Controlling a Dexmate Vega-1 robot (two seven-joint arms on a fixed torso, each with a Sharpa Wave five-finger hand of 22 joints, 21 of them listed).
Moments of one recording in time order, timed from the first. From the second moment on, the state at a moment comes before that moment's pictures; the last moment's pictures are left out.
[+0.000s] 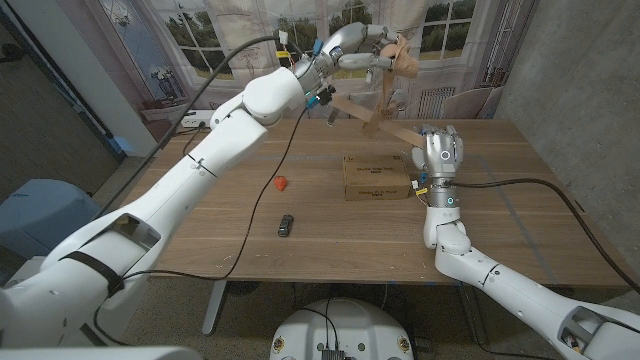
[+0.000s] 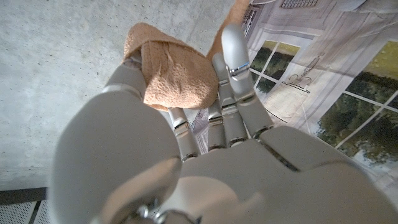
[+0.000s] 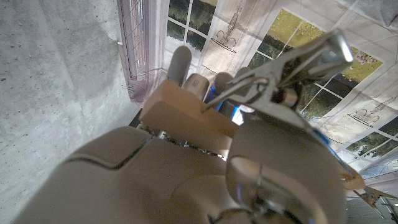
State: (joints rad) left arm 0.43 0.51 0.59 -1.85 -0.13 0.01 -0.13; left_hand 1.02 -0.06 0.37 -0.15 0.27 0.75 -0.11 0.47 0.48 0.58 0.19 0.55 0.83 0.79 0.12 0.49 0.89 0.87 0.01 1.41 0.19; right arm -0.85 -0.55 -0.70 -1.46 -0.89 -0.57 -1.11; right_hand 0.74 0.15 0.39 0.07 0.22 0.81 -0.02 1.11 0.47 0.99 -0.10 1.11 1.16 1.02 -0.17 1.56 1.24 0.59 -0.05 1.55 0.20
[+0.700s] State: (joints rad) left arm 0.32 0.52 0.64 -1.80 -0.10 0.23 -0.11; left_hand 1.02 -0.05 0.40 -0.16 0.23 0.76 -0.11 0.45 0.47 0.58 0.20 0.54 0.81 0.79 0.12 0.47 0.86 0.87 0.01 1.42 0.18; right arm -0.97 -0.32 -0.35 -1.40 -1.20 -0.25 -1.12; right_hand 0.74 0.15 0.38 0.08 0.22 0.81 -0.02 1.11 0.46 0.98 -0.10 1.11 1.15 1.01 -0.16 1.56 1.24 0.59 -0.05 1.55 0.20
